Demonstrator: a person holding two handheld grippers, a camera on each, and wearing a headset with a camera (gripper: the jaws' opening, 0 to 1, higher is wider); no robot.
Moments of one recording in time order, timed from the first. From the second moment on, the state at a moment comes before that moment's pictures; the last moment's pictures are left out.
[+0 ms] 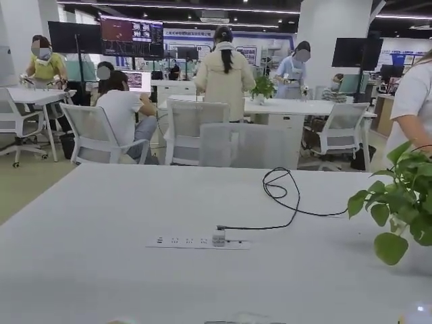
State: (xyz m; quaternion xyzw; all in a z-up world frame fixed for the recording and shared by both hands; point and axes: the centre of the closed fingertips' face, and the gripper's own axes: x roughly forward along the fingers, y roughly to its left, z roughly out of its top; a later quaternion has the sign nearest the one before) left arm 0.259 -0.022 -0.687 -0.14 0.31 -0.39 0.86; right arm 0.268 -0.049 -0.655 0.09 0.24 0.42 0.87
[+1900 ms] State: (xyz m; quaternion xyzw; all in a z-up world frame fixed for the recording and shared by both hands) left arm 0.236 -0.008 -0.694 -0.06 0.26 -0.47 0.84; right arm 0.285 -0.087 -0.685 0.16 0.38 0.29 0.86
